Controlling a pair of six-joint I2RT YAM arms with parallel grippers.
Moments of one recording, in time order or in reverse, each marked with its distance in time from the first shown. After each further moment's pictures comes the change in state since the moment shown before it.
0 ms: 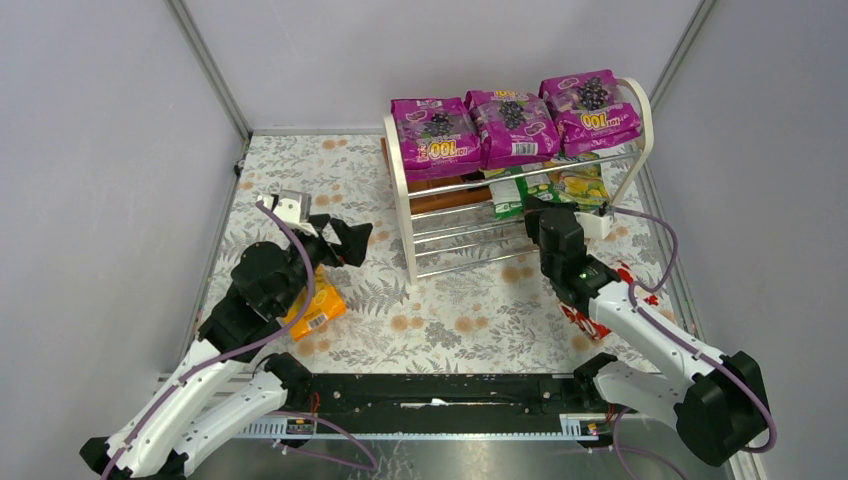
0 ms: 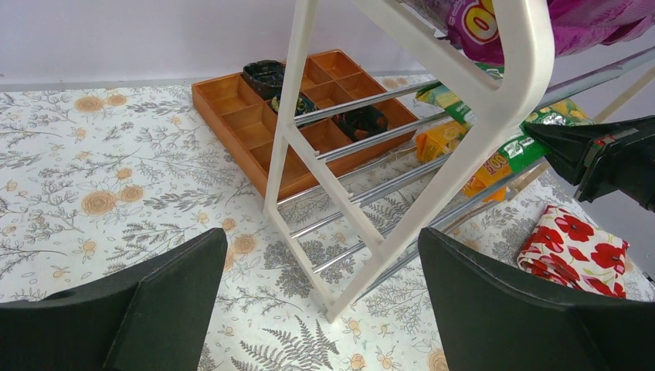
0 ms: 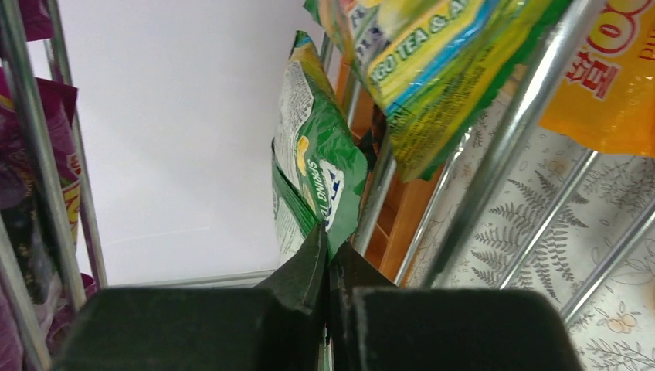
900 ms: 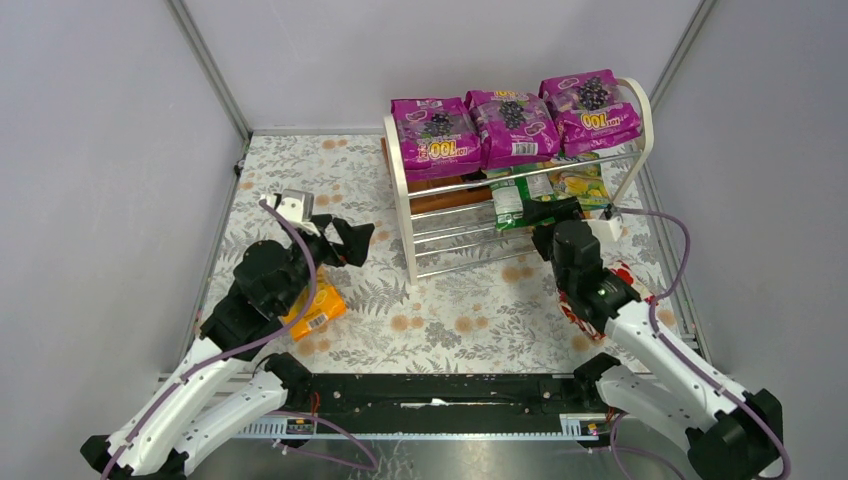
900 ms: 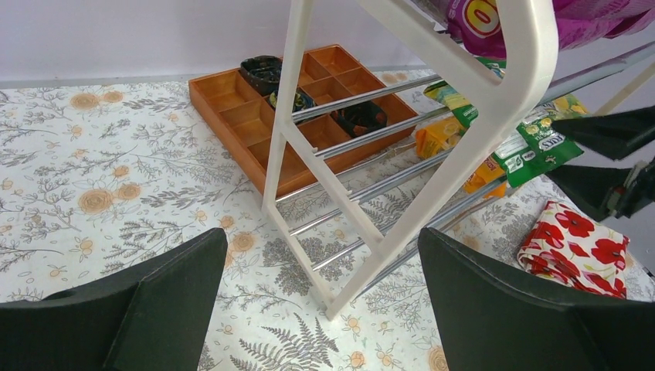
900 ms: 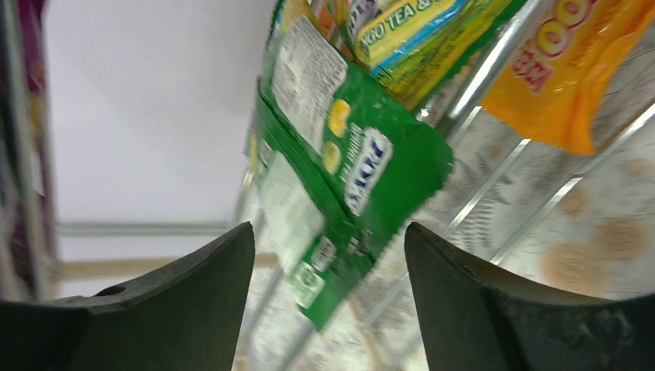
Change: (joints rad) left arm 0.000 0.011 0.000 0.000 0.007 0.000; right arm -0.002 -0.146 -0.034 -0.124 -0.080 -0.119
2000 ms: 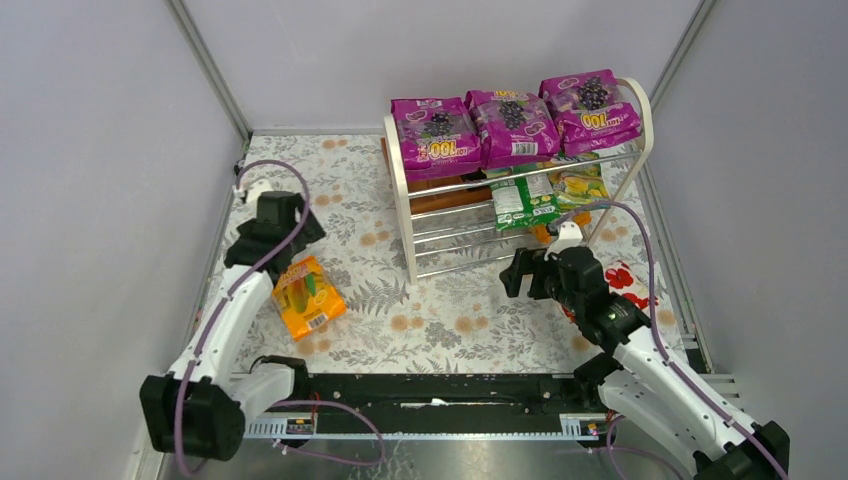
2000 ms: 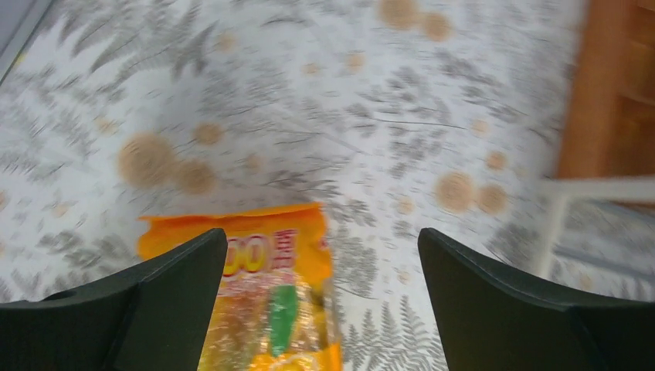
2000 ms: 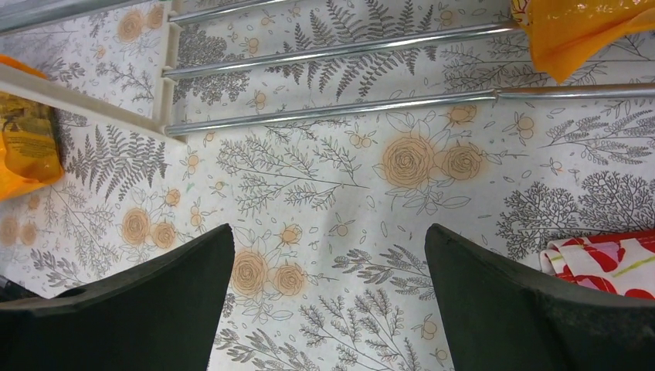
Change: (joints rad) left arm 0.444 0.418 0.082 -0.320 -0.157 -0.283; right arm 0.000 -0.200 -0.127 -0.303 -0.496 -0.887
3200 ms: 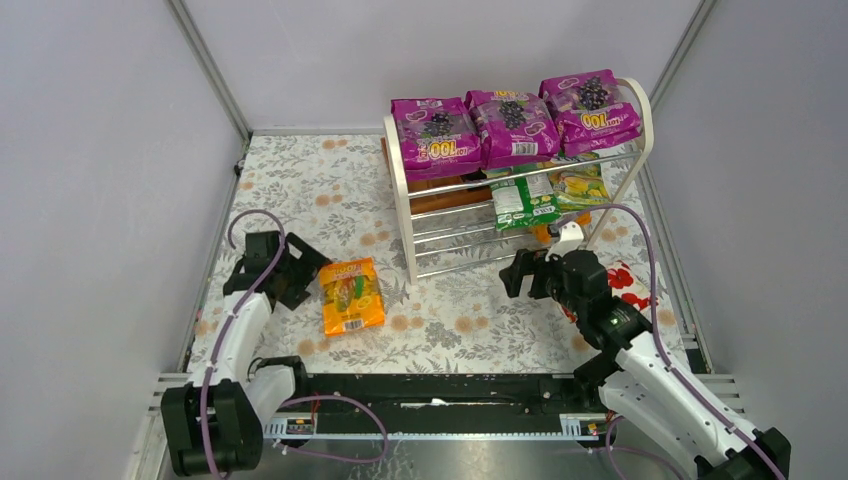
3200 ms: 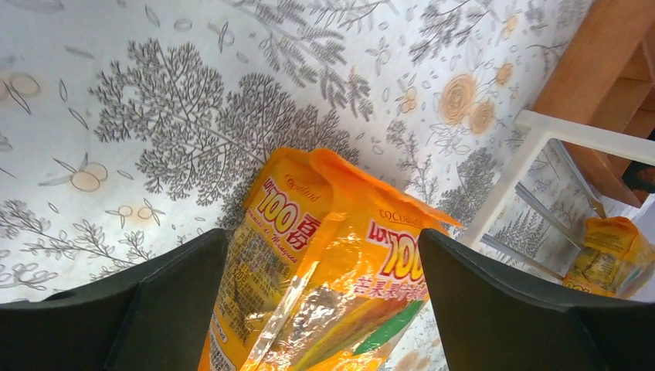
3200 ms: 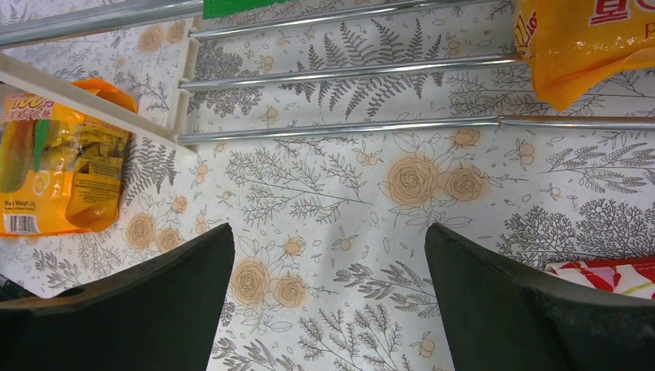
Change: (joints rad) left arm 0.303 -0.058 -0.327 0.048 0.525 -0.351; right arm 0.000 -0.054 -0.038 0.069 -0.018 -0.049
